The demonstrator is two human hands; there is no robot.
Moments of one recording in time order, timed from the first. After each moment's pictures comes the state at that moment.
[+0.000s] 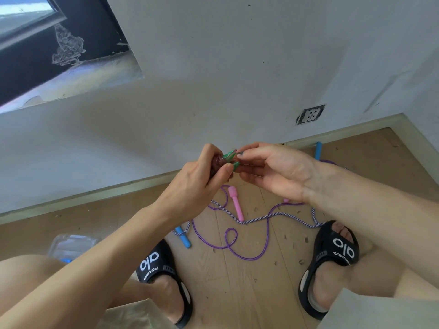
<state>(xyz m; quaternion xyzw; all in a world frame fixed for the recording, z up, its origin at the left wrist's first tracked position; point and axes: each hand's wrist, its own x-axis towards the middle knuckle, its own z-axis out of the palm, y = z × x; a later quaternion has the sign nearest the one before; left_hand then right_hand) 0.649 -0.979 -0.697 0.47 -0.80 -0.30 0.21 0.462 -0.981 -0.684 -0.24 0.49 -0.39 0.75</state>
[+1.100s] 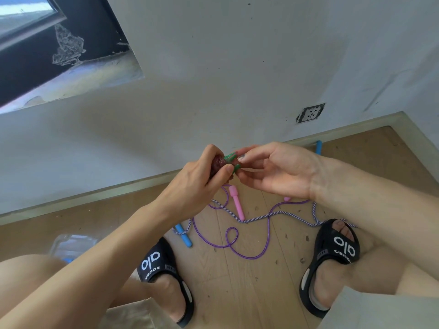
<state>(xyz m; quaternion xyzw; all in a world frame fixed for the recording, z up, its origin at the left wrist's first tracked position) 0.653 -0.980 -0.696 0.47 -0.80 -0.33 0.19 0.458 -0.979 -0.674 -0.18 0.47 -0.34 0.80</state>
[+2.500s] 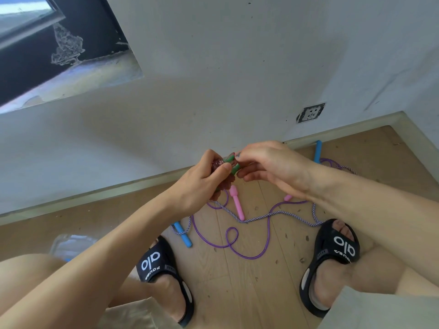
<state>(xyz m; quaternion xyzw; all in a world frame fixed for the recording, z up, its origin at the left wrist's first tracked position) 0.648 -0.984 -0.693 0.53 -0.67 -0.49 0.15 0.464 -0.984 -0.690 -0.41 0.56 -0.32 0.65</state>
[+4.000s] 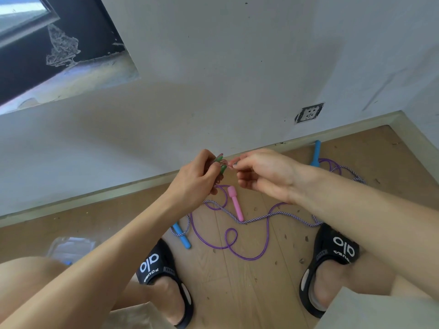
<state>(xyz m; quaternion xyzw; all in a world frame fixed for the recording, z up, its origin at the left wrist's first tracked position) 0.643 -0.995 -0.712 0.59 -0.65 -0.44 0.19 0.476 -0.990 -0.708 -0.27 0.54 -0.34 0.72</state>
